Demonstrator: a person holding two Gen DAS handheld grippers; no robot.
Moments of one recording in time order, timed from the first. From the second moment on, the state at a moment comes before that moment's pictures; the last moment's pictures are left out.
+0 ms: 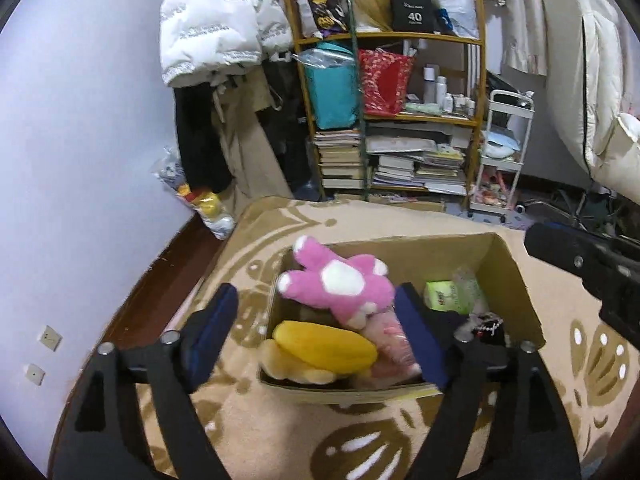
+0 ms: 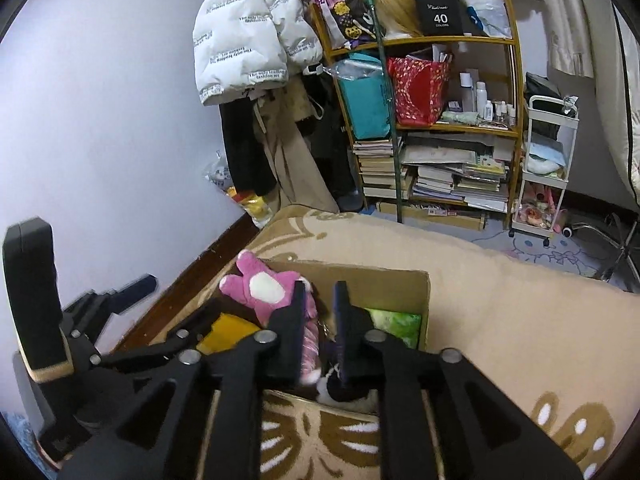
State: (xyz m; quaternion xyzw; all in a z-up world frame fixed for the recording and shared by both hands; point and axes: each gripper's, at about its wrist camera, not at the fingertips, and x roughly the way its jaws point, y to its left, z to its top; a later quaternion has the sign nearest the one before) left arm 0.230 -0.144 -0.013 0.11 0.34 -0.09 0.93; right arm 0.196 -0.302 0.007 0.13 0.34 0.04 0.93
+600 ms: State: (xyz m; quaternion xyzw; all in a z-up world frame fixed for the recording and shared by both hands) left arm 0.158 -0.081 0.064 0.09 0.29 -0.07 0.95; right arm 0.114 -0.297 0.078 0.08 0.28 0.03 0.96
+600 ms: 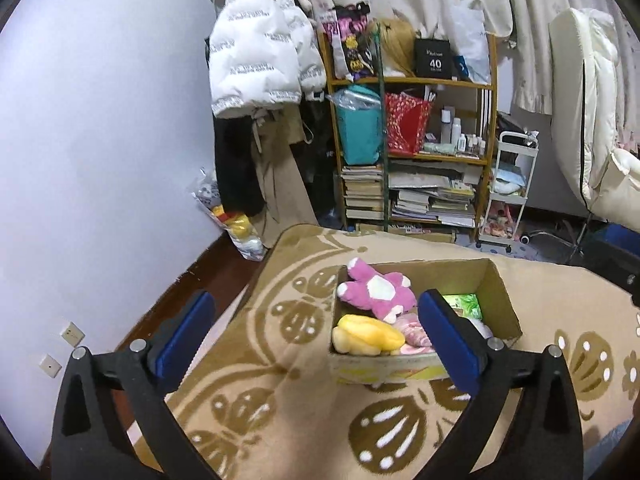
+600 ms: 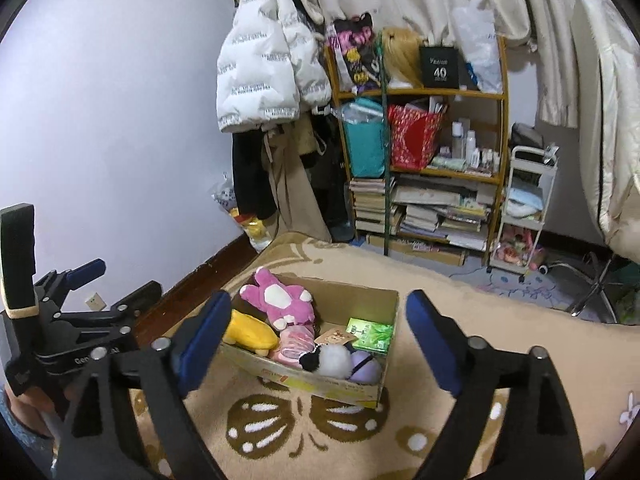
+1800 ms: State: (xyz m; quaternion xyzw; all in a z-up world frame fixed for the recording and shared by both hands) left arm -0.005 -0.026 0.047 0.07 0.14 -0.06 0.99; right arm -0.047 -0.278 0.063 0.07 0.15 -0.01 0.99
